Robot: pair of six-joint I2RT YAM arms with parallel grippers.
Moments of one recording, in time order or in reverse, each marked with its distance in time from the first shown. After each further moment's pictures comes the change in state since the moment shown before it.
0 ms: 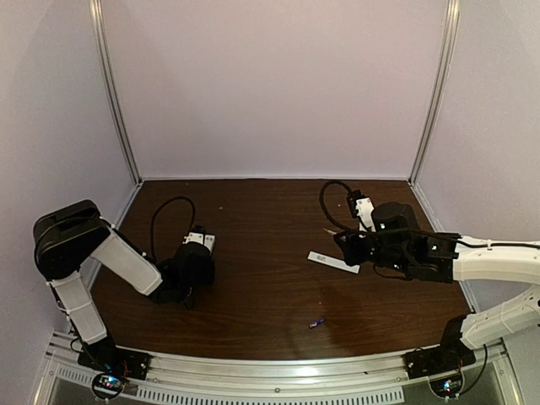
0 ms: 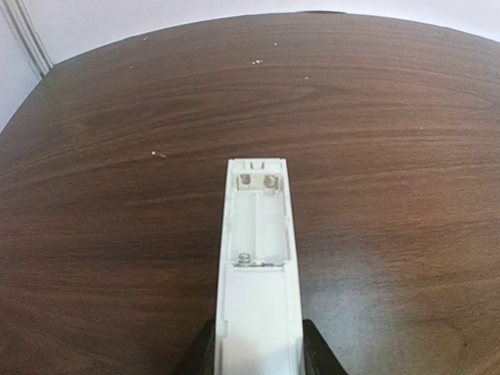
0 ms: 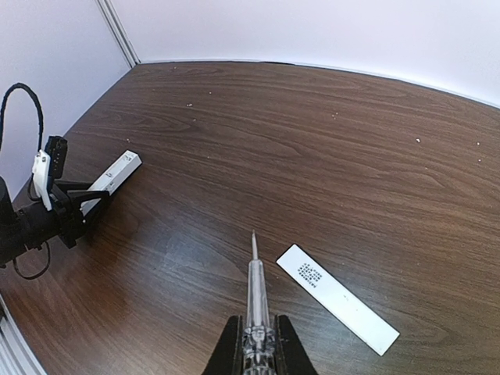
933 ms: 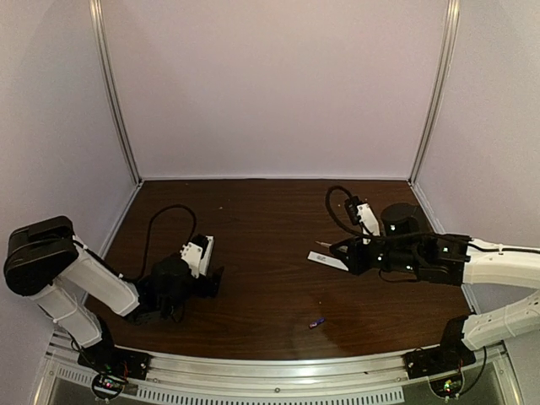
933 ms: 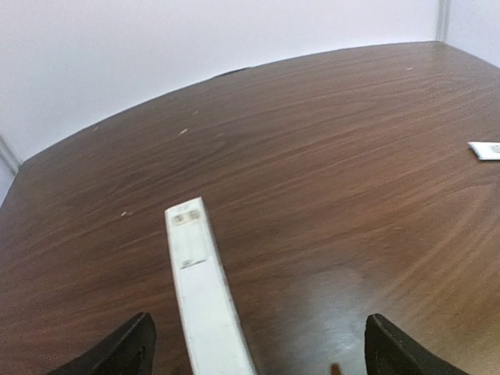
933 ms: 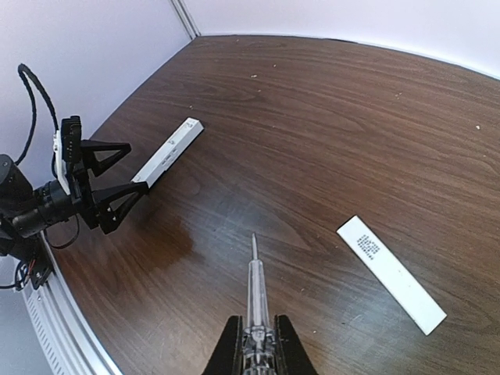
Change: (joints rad) left arm -0.111 -0.201 -0.225 0.245 0.049 0.272; right arm 0.006 -0.080 -0.015 -0.056 -0.201 0.003
